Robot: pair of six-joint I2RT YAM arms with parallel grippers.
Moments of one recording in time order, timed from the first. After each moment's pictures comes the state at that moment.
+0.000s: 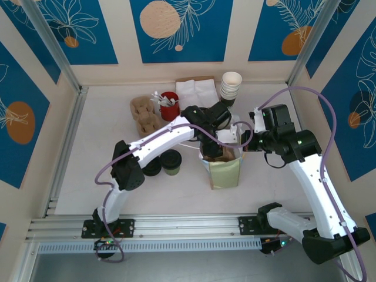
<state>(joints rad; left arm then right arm) -0.97 2.15 2.17 -1.21 0.21 0.51 0.31 1.02 1.30 -1.19 -0.15 0.30</state>
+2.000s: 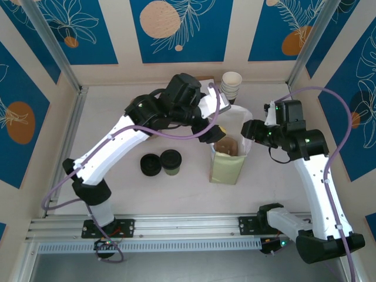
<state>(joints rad) -0.98 1.75 2.20 -1.05 0.18 0.25 0.16 1.02 1.36 -1.15 -0.22 0.45</state>
